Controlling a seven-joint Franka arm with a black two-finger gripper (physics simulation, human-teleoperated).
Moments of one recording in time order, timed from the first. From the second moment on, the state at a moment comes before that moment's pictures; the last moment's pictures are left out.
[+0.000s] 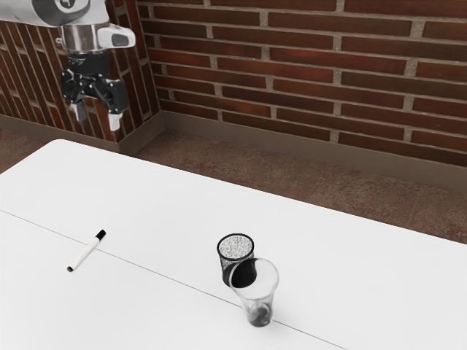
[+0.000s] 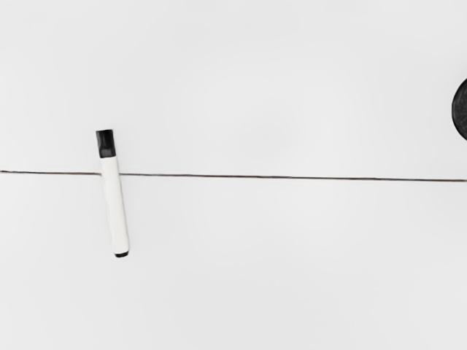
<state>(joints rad) -0.07 0.03 0.16 -1.49 0.06 1.38 0.08</state>
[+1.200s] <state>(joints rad) -0.05 0.29 0.48 -2.15 -0.15 2.30 0.39</state>
